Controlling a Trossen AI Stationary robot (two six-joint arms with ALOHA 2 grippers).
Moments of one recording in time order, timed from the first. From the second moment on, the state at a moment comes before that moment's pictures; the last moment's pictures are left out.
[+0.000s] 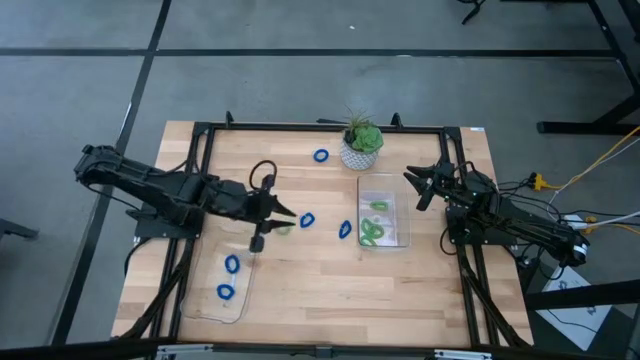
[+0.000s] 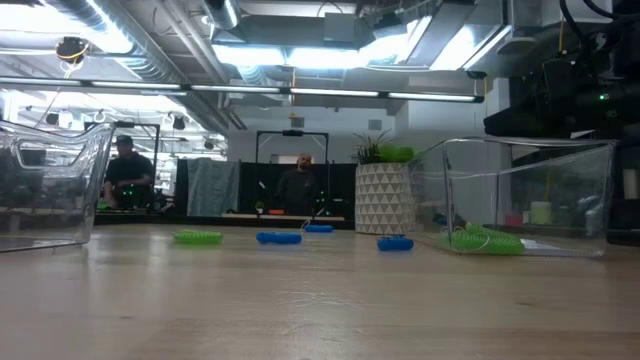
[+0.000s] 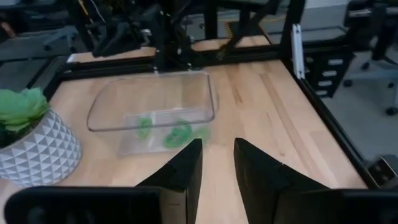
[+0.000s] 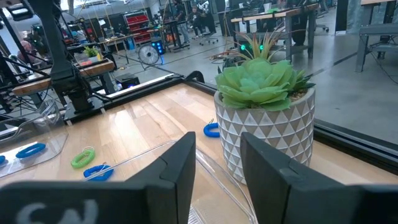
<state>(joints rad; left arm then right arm) -0.25 1.11 0.95 -0.24 -0.19 -0.03 -0.43 0.08 0.02 0.01 0.08 0.20</state>
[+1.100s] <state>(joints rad) 0.25 1.36 0.95 0.01 -0.16 -0.15 -0.43 0.08 0.02 0.01 0.08 0.20</state>
